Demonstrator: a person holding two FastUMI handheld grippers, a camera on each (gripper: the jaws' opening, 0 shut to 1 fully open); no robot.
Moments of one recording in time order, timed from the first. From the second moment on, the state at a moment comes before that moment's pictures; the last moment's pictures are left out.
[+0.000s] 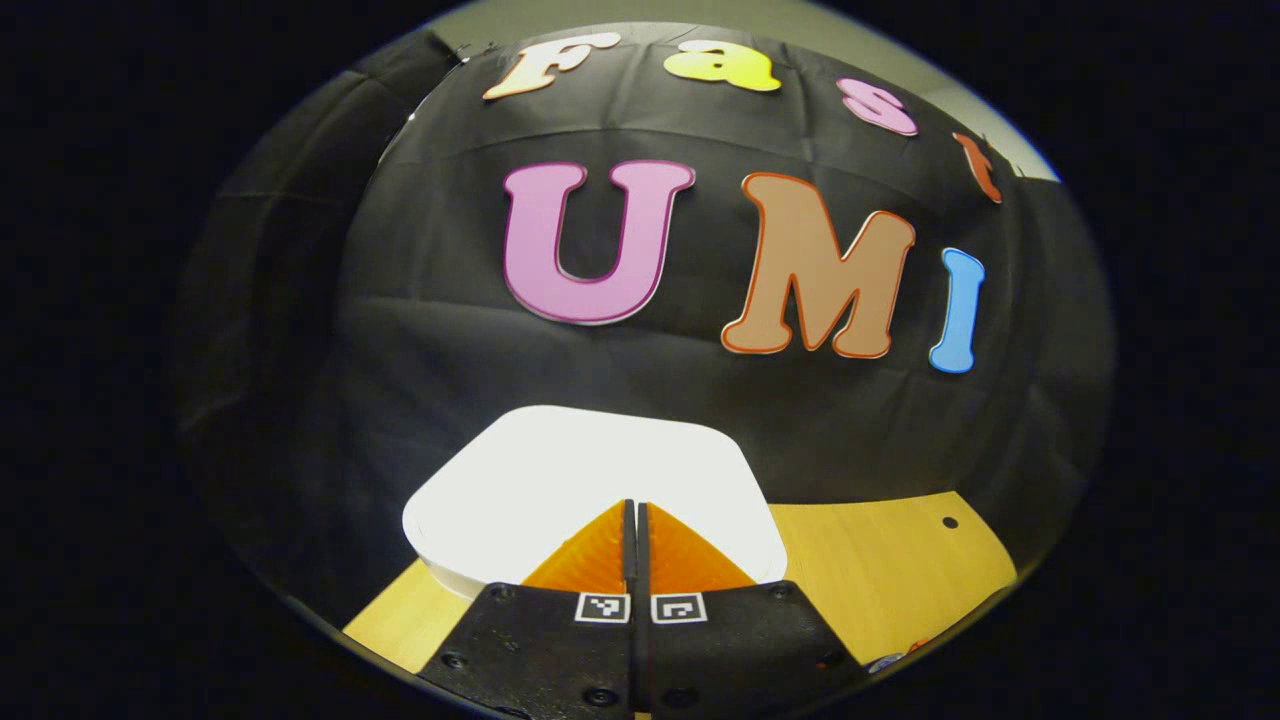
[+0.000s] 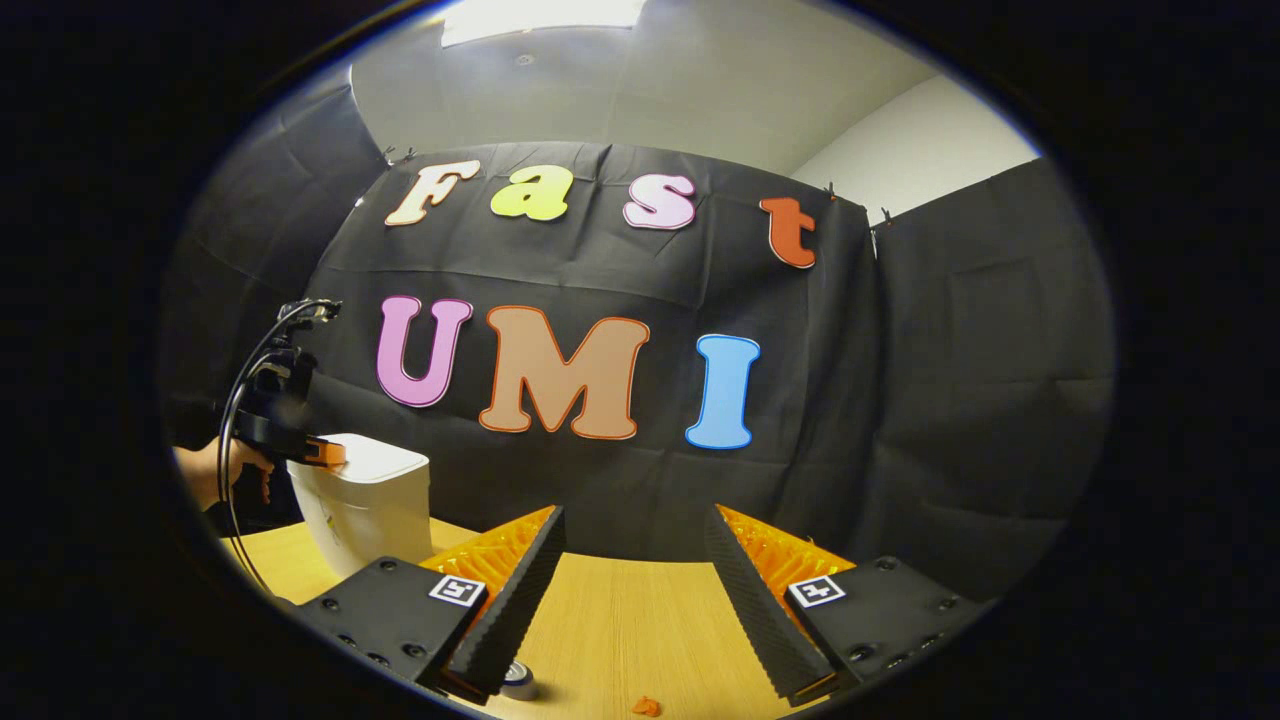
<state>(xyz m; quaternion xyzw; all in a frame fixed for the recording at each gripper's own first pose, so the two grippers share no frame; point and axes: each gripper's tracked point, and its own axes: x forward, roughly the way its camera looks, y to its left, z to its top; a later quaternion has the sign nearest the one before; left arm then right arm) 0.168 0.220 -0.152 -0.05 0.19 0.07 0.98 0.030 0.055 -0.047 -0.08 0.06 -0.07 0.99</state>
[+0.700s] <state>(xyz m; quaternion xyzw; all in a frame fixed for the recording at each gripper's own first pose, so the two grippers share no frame) 0.167 0.208 -0.057 0.00 0.06 0.06 1.00 0.009 0.037 -0.036 -0.07 0.05 -0.06 0.99</state>
